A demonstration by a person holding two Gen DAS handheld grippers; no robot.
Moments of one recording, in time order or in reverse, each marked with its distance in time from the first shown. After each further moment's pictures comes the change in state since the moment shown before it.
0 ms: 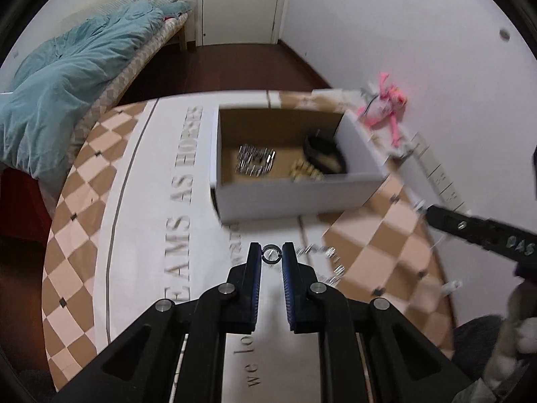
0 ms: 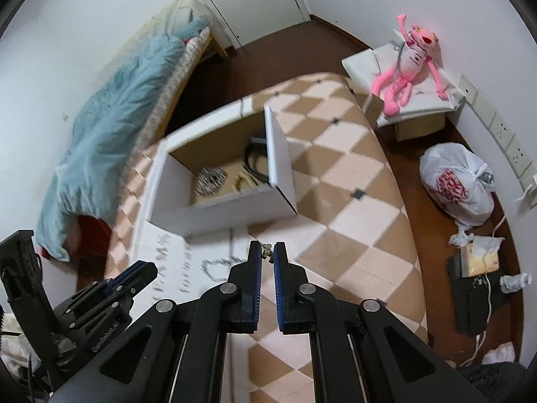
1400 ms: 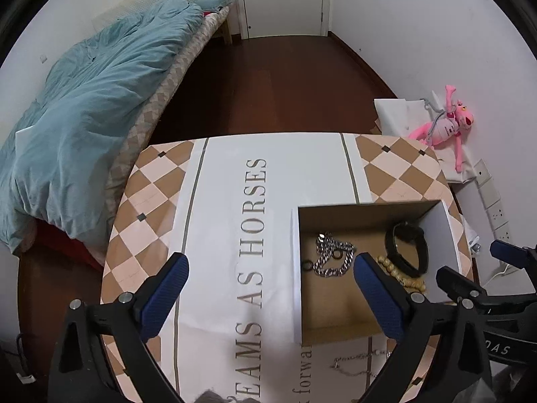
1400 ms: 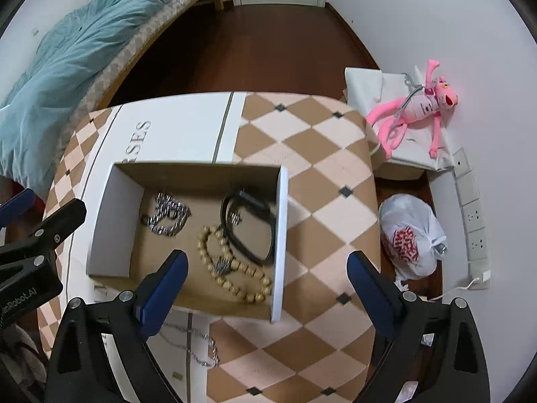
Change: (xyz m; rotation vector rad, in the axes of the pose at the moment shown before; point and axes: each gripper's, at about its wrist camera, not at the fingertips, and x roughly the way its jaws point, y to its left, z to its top) left arm 0.047 0.040 0.112 -0.039 0.075 0.255; right arm 0.088 0.060 0.102 -0.272 0.186 -0.335
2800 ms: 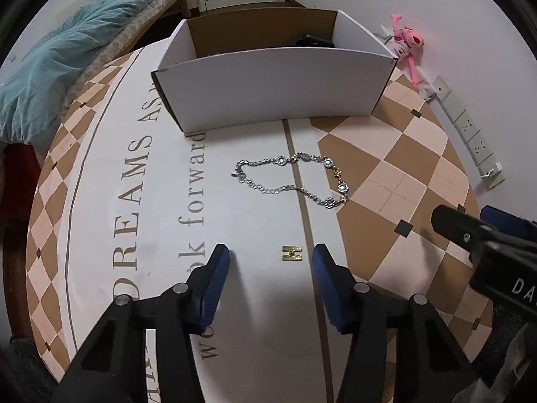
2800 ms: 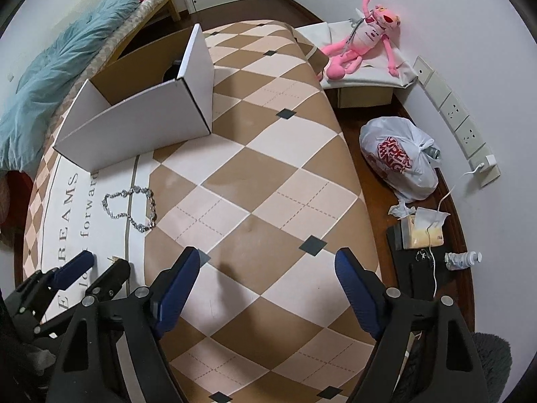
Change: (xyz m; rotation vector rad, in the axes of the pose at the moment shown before) left arm 0.011 -0.083 -0.177 0.109 0.102 -0.105; right arm 0.007 -0.052 -0.185 0.227 -0.024 0.013
